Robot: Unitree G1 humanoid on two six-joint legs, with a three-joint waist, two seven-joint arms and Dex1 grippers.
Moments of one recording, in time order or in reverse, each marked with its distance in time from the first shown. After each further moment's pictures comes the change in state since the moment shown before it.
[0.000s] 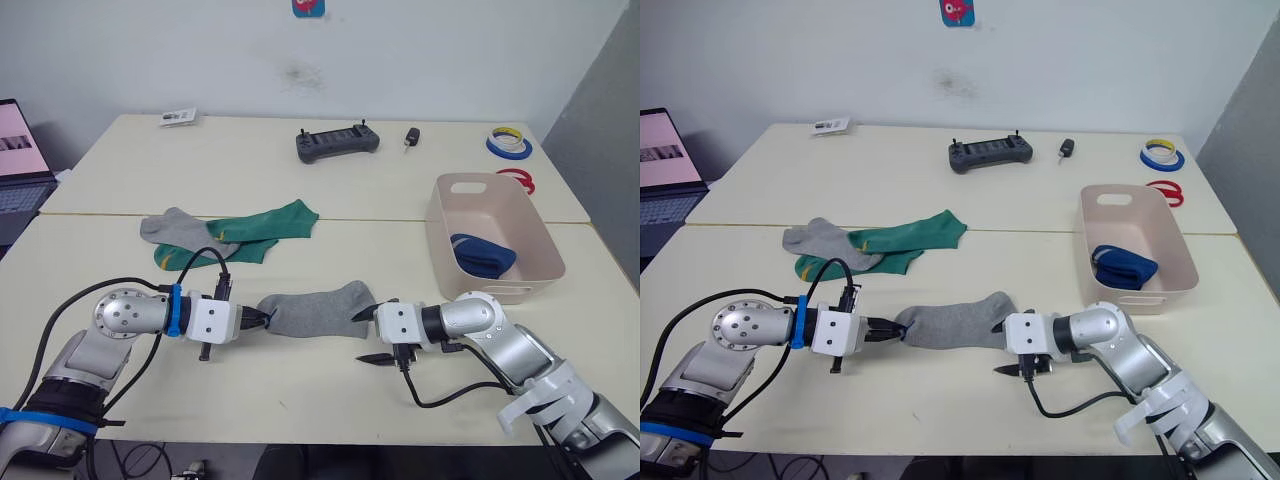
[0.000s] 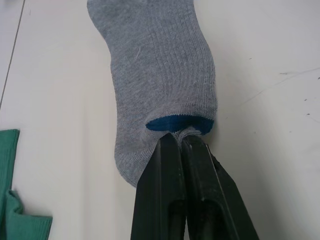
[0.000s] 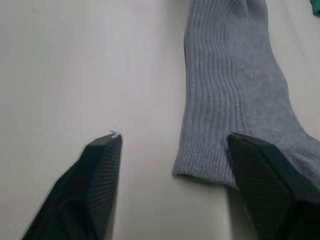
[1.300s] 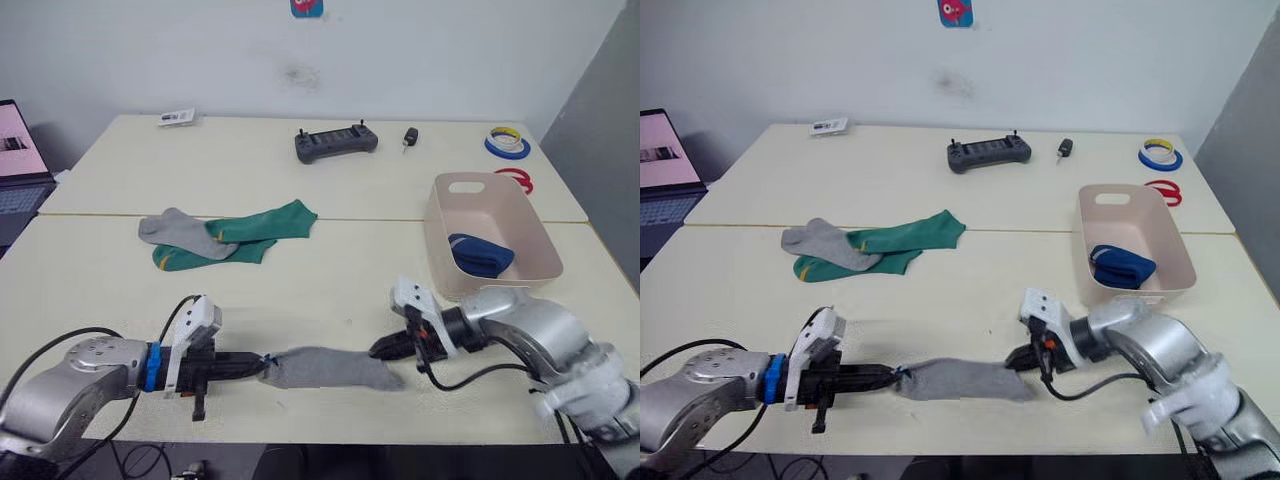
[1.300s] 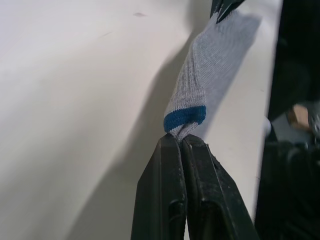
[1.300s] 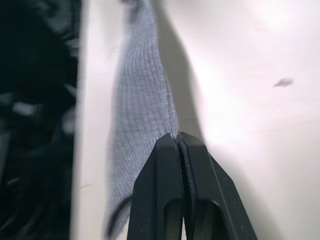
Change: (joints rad) left arm 0.333 0.058 0.179 -0.454 -0.618 1.157 0.107; right arm -0.096 -0.047 -0.092 -0.154 0.441 0.846 -0.035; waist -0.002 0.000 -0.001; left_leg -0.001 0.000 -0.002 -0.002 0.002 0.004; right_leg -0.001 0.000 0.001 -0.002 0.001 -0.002
